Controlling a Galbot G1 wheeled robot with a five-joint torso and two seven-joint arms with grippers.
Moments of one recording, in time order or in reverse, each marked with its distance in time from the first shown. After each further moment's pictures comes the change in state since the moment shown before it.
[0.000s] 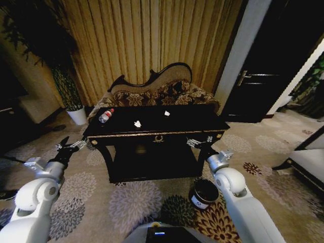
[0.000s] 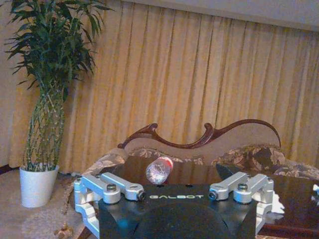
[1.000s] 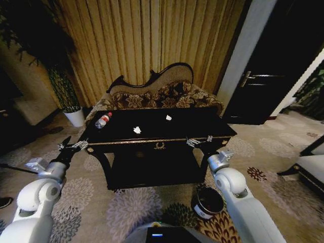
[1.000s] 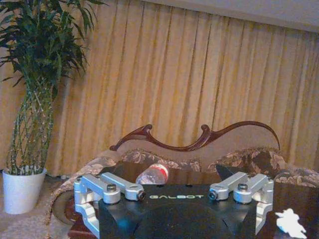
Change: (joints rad) left arm -0.006 -0.021 0.012 -0.006 0.012 -0.005 0.022; right arm -0.010 -0.014 -0.002 0.035 -0.007 -0.011 0.000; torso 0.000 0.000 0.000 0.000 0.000
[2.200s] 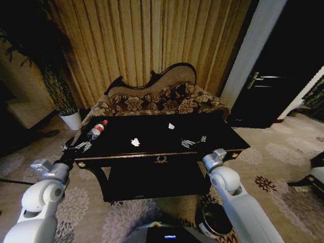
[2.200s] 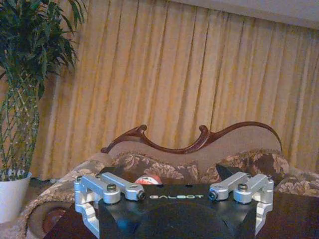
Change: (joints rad) left arm -0.007 -0.032 0.013 -0.009 0.030 -0.003 0.019; right arm 0.042 -0.010 -0.060 -0.039 0.001 -0.003 0.000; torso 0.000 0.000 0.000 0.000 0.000
